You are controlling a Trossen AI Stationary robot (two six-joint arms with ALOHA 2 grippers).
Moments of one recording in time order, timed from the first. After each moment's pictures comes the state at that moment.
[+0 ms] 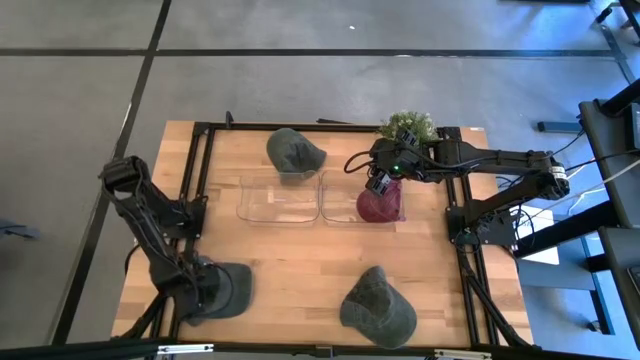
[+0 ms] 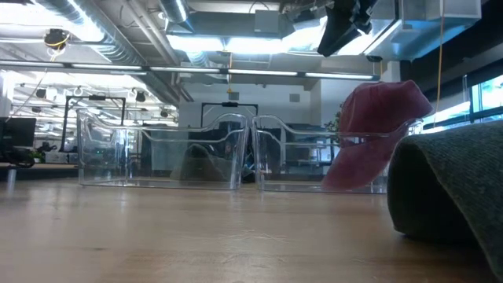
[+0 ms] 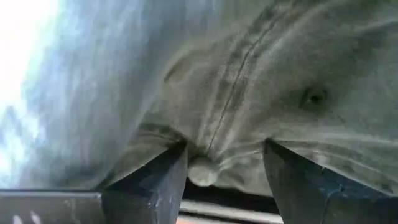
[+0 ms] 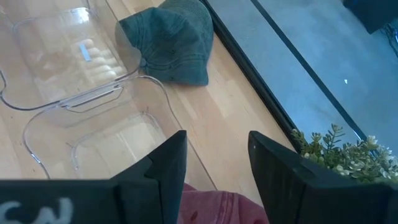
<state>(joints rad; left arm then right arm) -1.14 1.50 0.70 -0.74 0.15 -1.39 -0.06 1.35 1.35 -0.90 0.49 0.23</state>
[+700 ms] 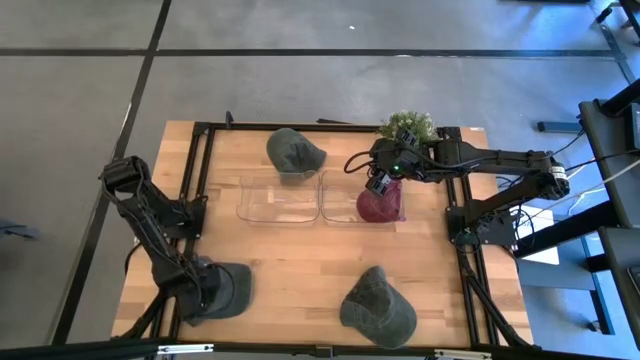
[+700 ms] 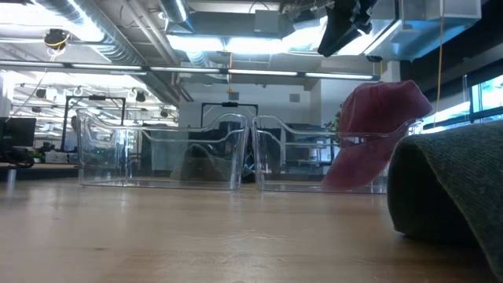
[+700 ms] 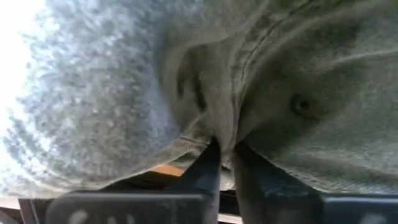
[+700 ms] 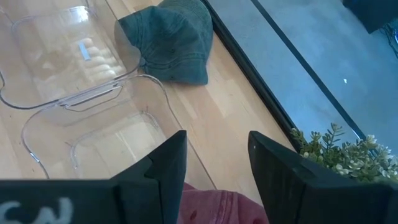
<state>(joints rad) -1.11 1.52 0.70 -0.70 0.15 -1.44 -0.06 1.35 1.35 -0.90 0.50 0.23</state>
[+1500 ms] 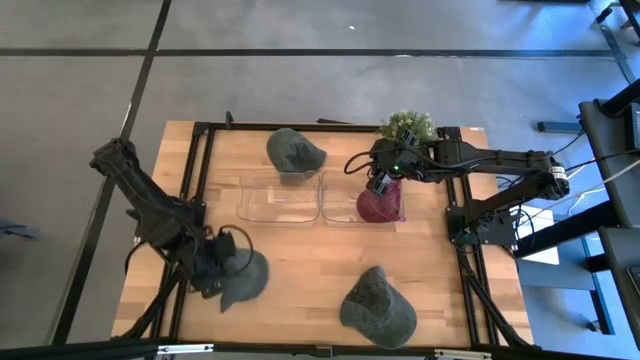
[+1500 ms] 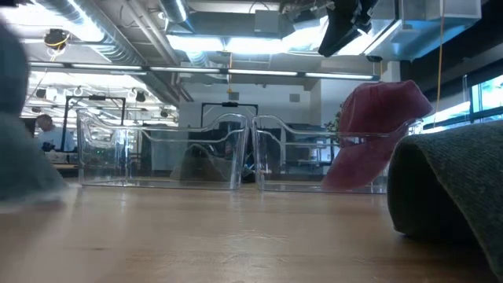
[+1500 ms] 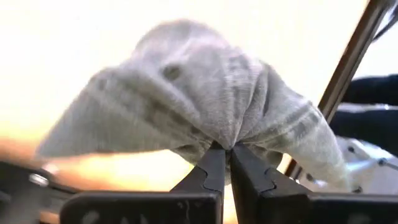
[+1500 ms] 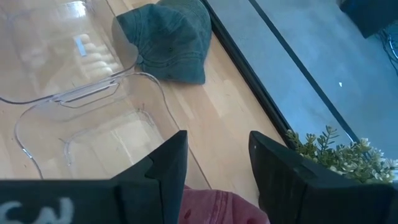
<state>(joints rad) -0.78 1.23 1.12 -1.16 -0.11 -1.23 -0.06 1.35 1.35 -0.91 0.51 0.20</state>
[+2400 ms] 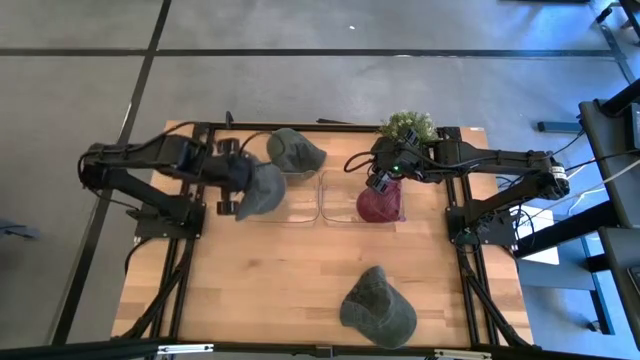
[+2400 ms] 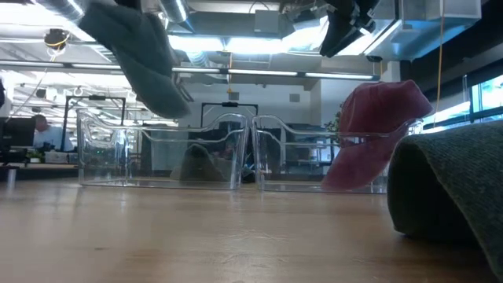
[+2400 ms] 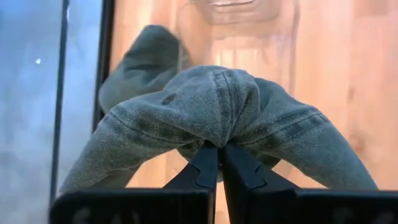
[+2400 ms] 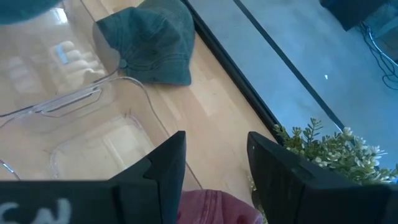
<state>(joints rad) -0.05 1.22 1.48 -1.42 -0.34 -0.01 -0.06 1.35 1.35 -0.92 0.56 0.26</state>
